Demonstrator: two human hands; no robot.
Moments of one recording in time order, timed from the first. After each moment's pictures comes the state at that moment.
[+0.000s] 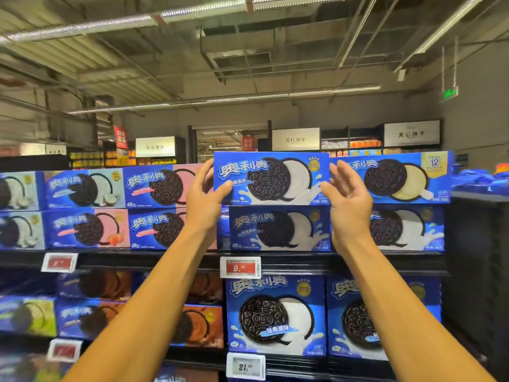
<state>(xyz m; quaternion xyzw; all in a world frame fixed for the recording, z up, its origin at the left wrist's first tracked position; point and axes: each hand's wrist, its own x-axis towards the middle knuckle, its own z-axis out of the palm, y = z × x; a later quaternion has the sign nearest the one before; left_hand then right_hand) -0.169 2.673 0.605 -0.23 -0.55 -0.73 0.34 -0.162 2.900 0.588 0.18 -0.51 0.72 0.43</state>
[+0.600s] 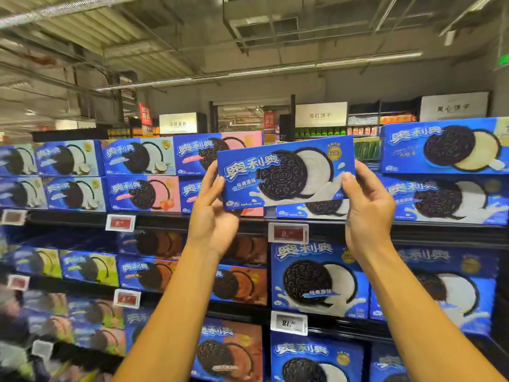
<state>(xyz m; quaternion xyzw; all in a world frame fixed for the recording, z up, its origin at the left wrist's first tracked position) -0.122 2.598 0.544 -0.22 -0.30 -0.92 0.13 -0.127 2.821 0.543 0.21 -0.44 0.78 0.39</state>
